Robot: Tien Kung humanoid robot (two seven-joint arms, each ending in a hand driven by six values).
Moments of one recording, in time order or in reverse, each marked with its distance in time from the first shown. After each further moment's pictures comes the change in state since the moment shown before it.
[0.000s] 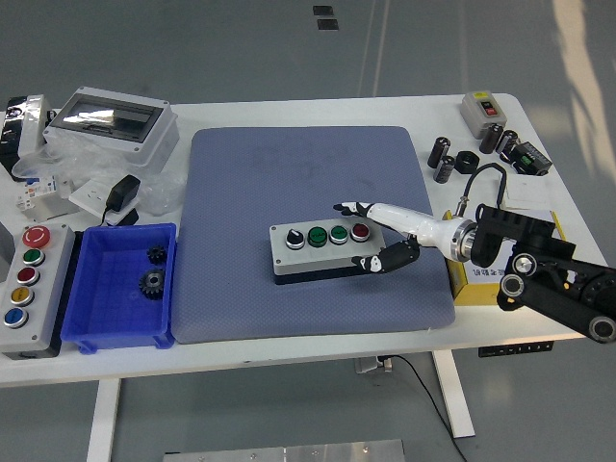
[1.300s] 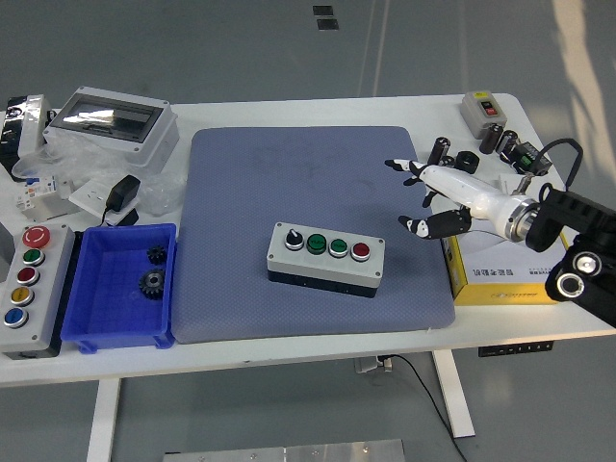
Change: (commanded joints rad) left arm 0.009 0.000 0.009 0.000 -0.015 0.003 -0.001; right arm -0.143 -0.196 0.297 0.234 -0.147 -0.002 -0.147
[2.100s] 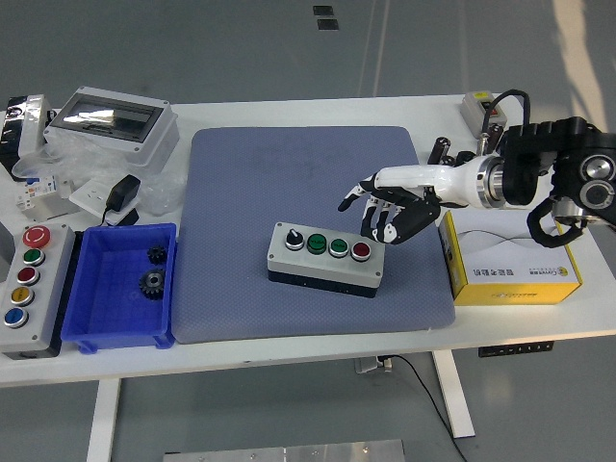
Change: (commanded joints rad) left arm -0.008 0.007 -0.004 0.000 0.002 -0.002 0.006; right arm 0.337 0.097 -0.133 -0.001 0.463 0.392 -0.313
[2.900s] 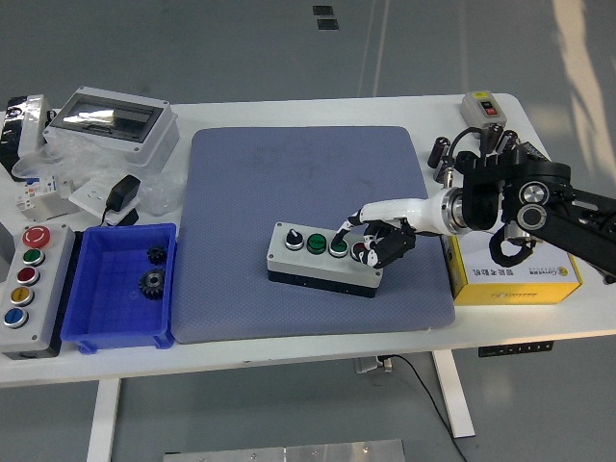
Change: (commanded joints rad) left arm -0.007 -0.001 0.000 0.000 0.005 -0.003 -0.002; right arm -0.009 0.103 -0.121 -0.126 -0.036 -0.027 -0.006
